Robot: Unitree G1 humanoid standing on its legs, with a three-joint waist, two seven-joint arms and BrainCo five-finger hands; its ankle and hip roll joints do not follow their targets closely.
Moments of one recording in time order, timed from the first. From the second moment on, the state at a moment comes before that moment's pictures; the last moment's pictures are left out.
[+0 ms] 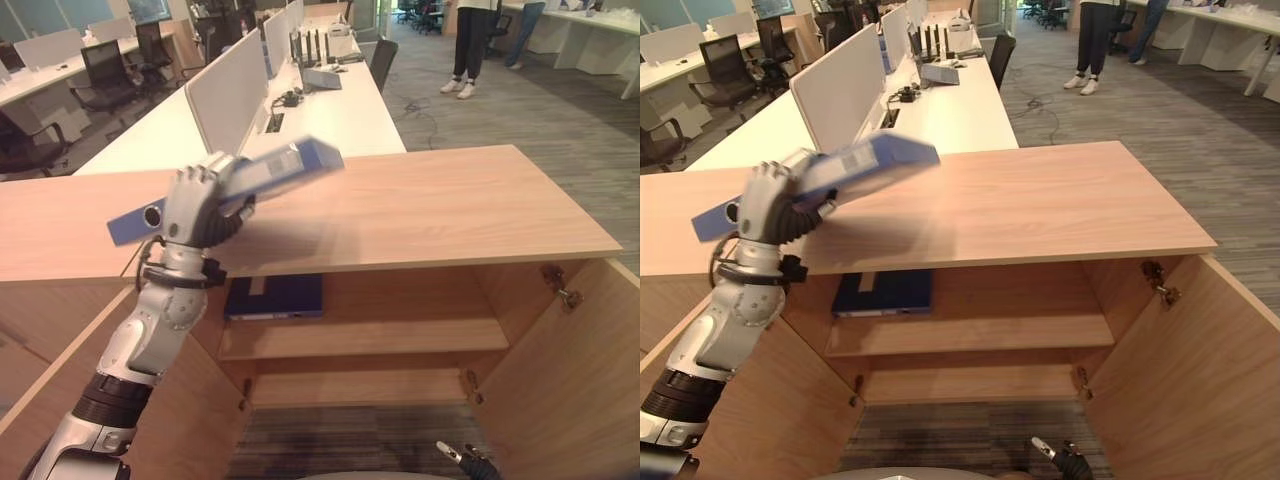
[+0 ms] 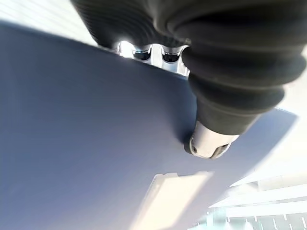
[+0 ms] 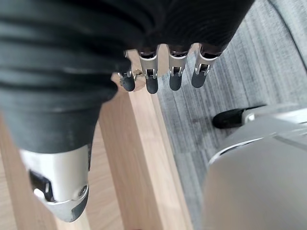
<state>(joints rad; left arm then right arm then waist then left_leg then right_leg) -0.28 0.67 -0.09 -0.14 0.47 -0.16 0.49 0.15 -0.25 0.13 1.02 0.45 -0.10 -0.08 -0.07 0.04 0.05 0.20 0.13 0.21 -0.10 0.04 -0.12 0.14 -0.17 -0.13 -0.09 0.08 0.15</state>
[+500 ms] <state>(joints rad) -0.29 0.67 0.01 -0.32 0.00 -0.28 0.48 0.11 -0.25 0.16 1.02 0.45 -0.10 -0.05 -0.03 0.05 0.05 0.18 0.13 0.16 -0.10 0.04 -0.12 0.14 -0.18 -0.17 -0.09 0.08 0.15</state>
